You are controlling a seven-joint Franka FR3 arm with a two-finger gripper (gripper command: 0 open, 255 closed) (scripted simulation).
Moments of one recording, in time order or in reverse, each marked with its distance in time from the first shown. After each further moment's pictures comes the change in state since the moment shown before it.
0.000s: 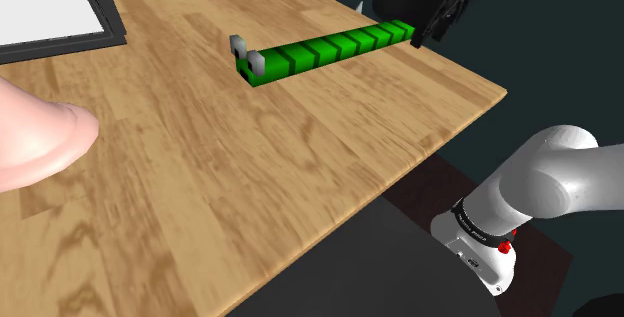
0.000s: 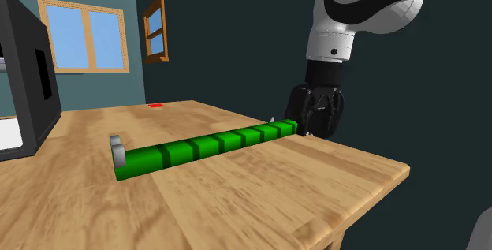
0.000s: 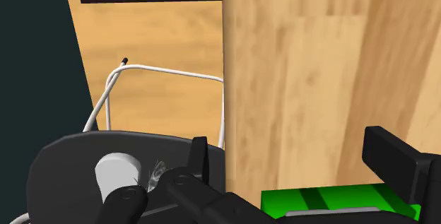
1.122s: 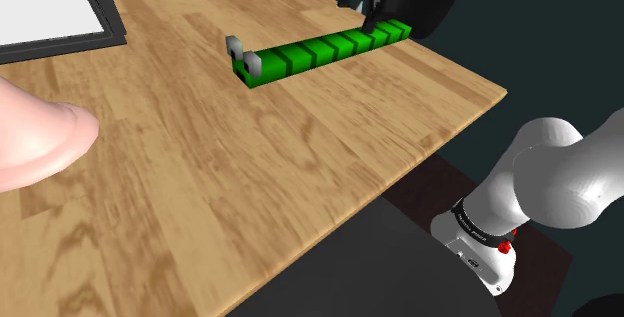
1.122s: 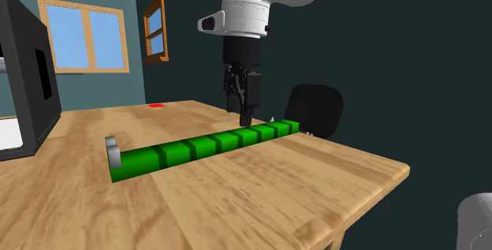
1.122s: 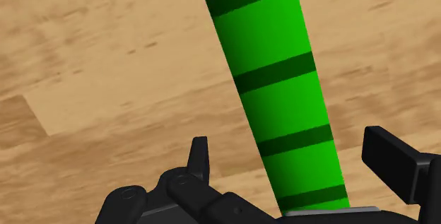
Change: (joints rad) arm 0.363 0.381 0.054 0.374 -0.086 0.027 -0.837
